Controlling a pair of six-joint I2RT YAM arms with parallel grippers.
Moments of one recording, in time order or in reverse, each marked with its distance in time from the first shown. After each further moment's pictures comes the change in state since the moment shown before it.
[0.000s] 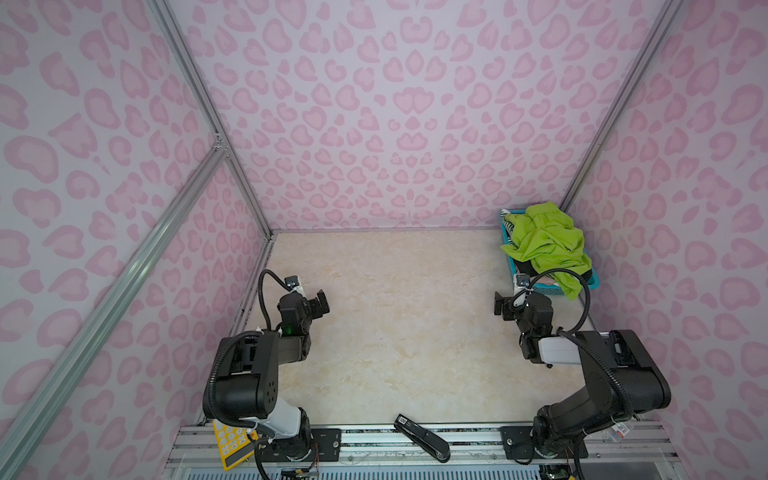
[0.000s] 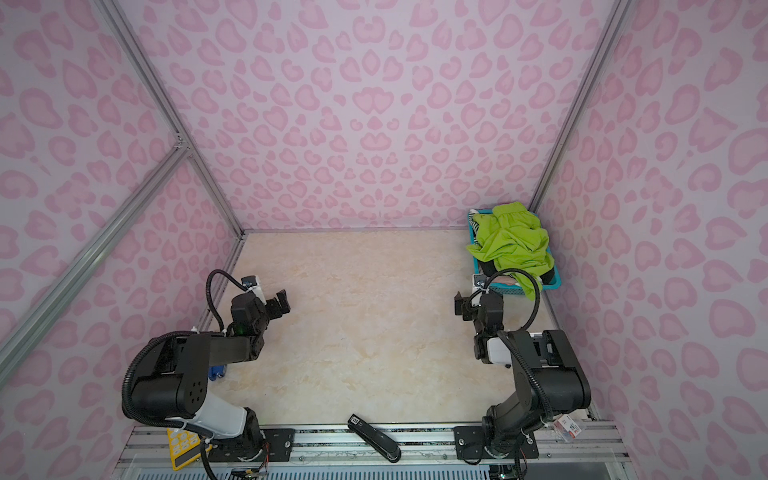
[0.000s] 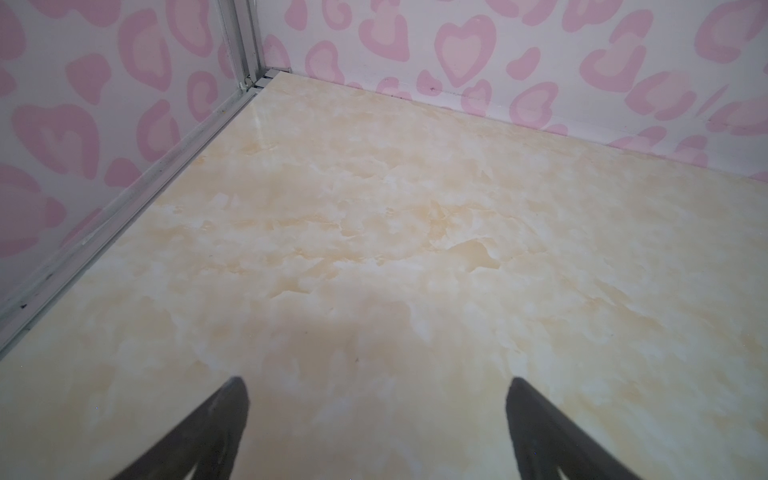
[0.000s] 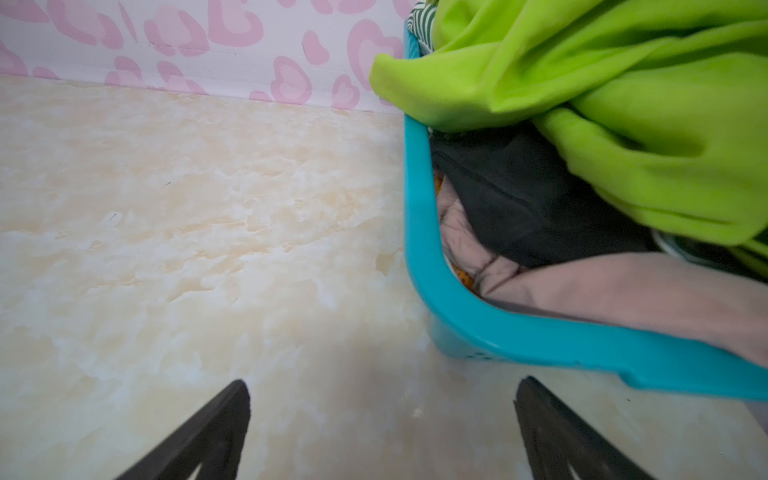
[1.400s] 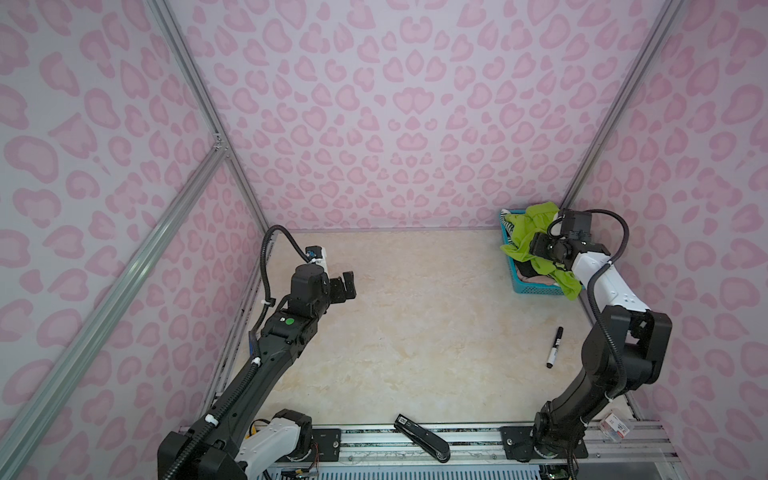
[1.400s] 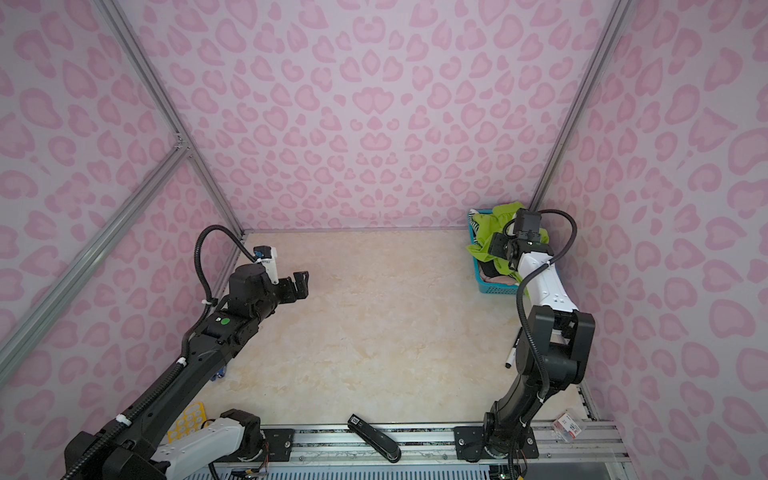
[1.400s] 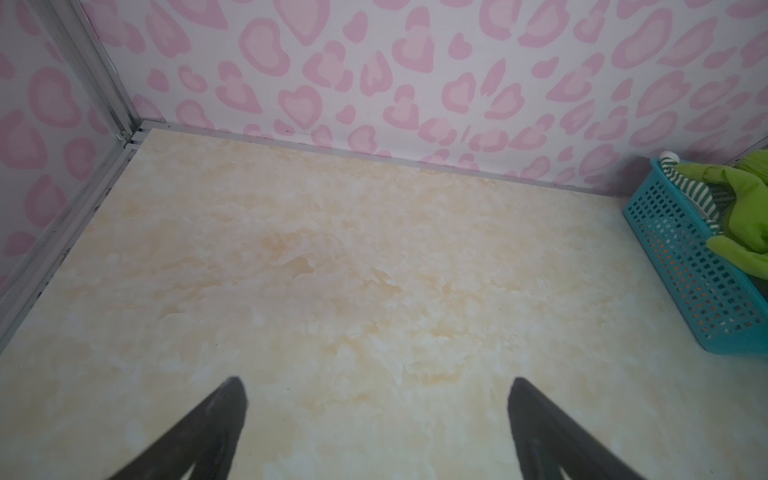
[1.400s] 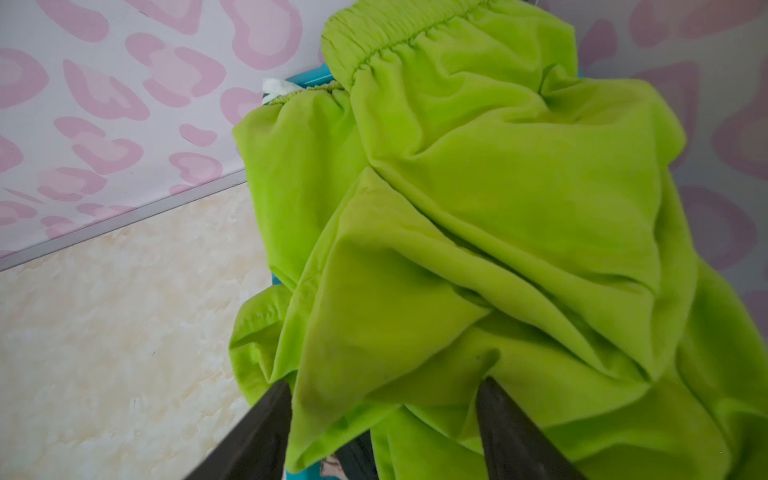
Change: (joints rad) left arm -0.356 -0.489 0.433 -0.975 -0.051 -0.137; right arm -0.217 0.212 1.108 -1.280 -0.122 0.249
